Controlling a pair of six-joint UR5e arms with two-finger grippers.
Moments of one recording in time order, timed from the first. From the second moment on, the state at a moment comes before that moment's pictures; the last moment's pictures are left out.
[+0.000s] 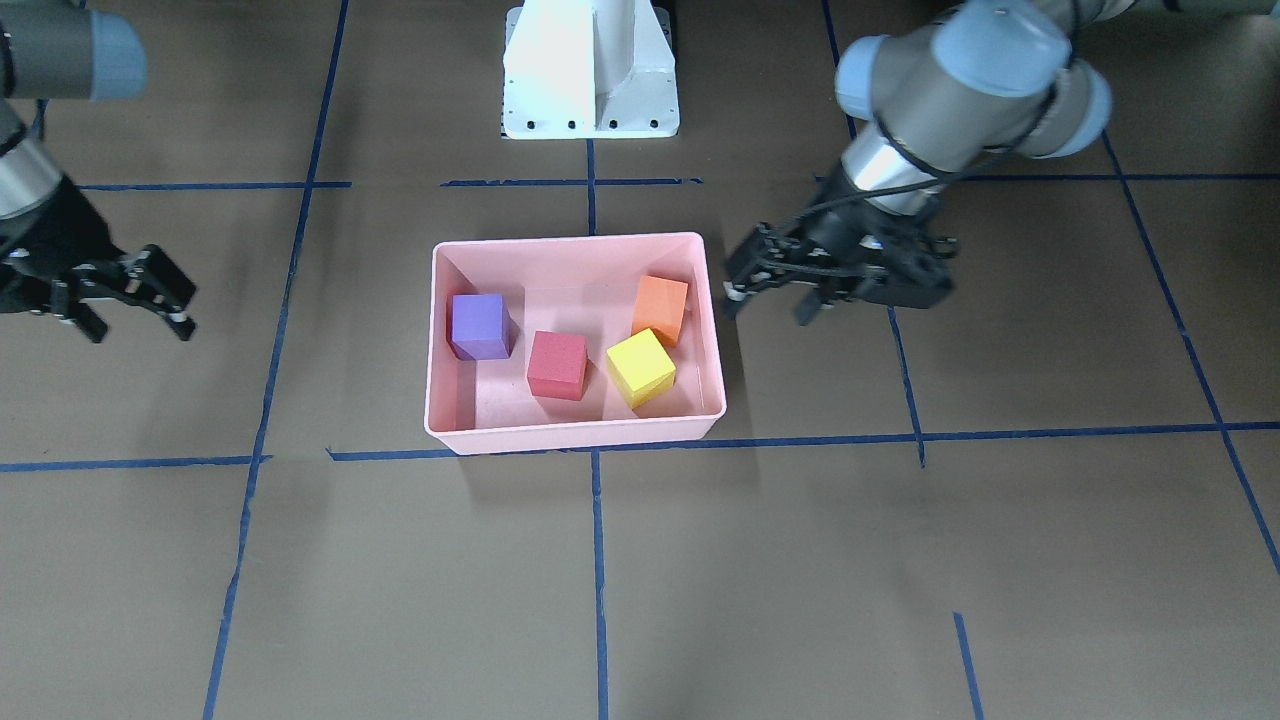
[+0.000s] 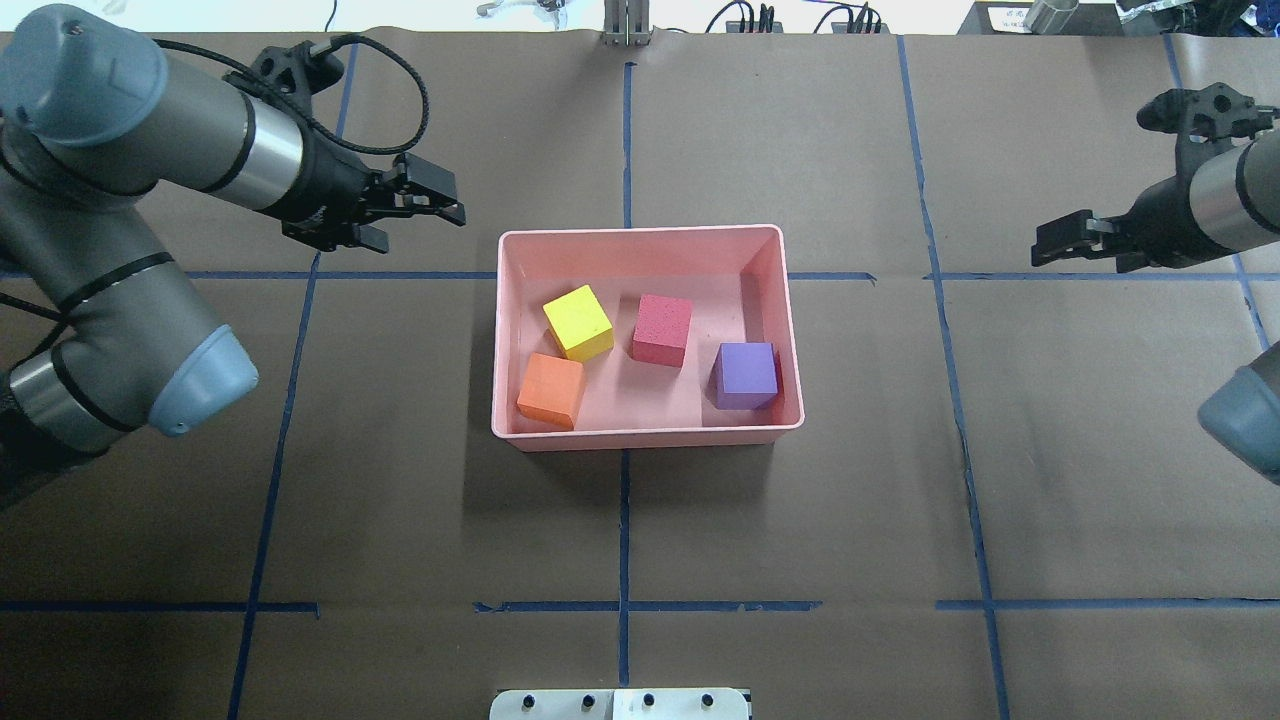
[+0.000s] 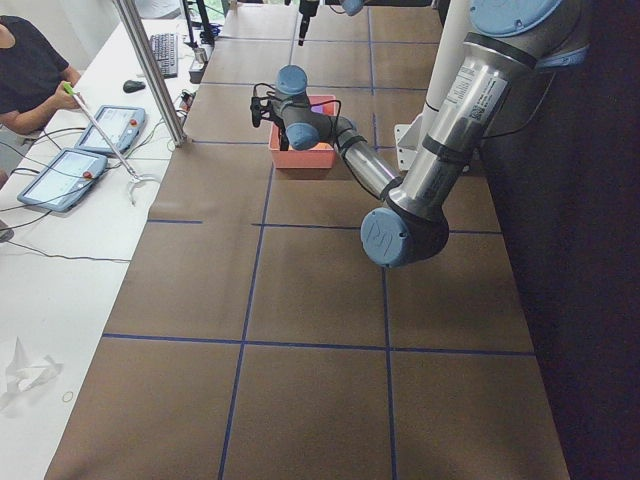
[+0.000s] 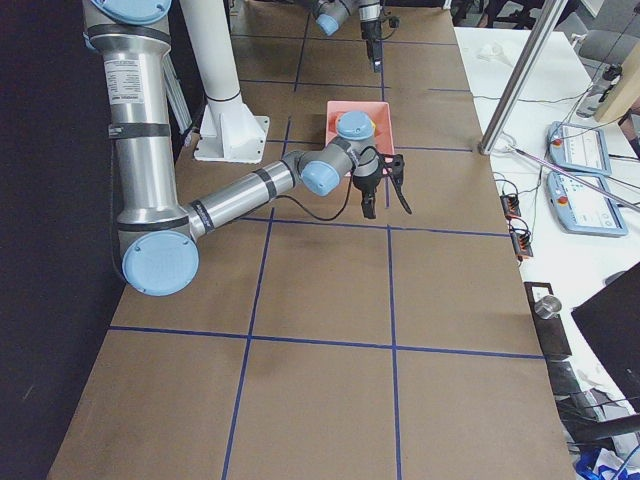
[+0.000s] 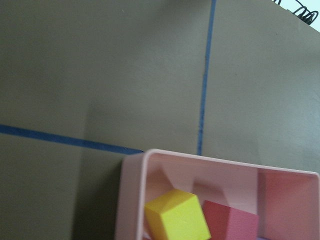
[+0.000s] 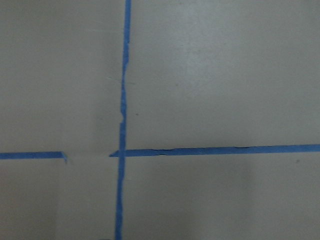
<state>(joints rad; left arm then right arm) -0.88 -1.99 -1.76 -2.07 -2.13 -1.25 1.05 -1.54 1.93 -1.25 2.09 0.85</state>
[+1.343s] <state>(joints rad) -1.39 -1.61 -1.75 -1.66 -2.27 -0.05 1.53 -1.70 1.63 -1.32 2.40 0.10</state>
